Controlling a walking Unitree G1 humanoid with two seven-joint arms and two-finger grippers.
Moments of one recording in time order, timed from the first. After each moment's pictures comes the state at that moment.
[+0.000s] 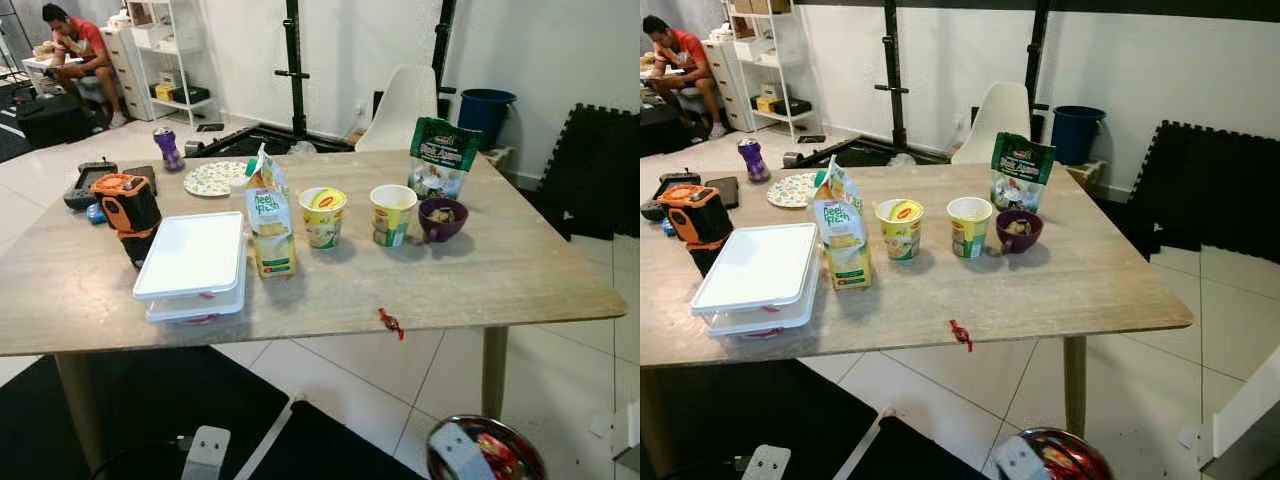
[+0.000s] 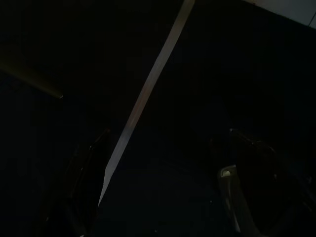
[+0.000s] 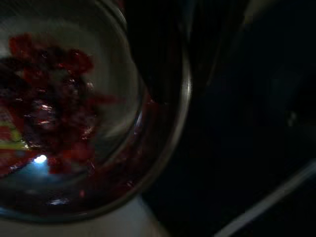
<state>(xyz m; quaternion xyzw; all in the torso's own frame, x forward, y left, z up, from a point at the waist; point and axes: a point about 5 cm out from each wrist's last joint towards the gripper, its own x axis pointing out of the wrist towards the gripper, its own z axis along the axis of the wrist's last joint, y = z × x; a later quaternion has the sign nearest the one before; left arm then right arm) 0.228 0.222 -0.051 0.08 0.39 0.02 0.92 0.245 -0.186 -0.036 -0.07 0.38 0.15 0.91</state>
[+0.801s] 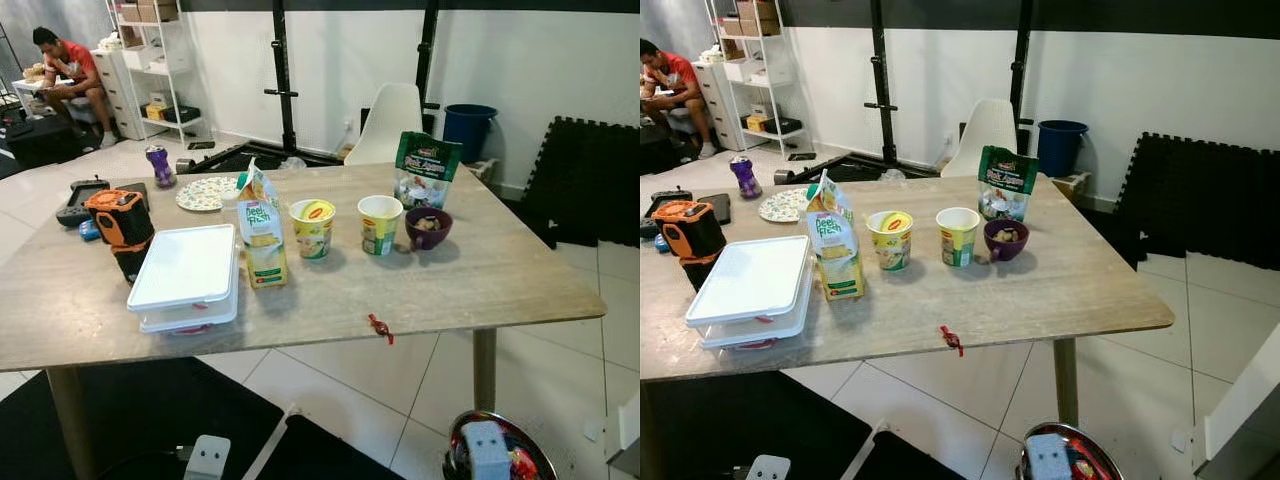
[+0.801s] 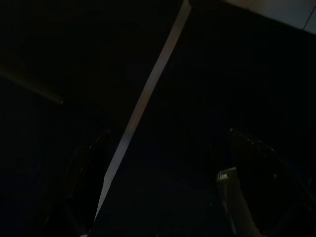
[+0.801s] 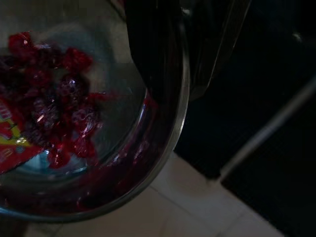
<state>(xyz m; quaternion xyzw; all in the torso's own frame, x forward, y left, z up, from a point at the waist) 0.219 0.221 -0.057 0.08 0.40 0.03 0.91 0.239 -0.179 -0.040 -0.04 0.28 0.10 0.95</state>
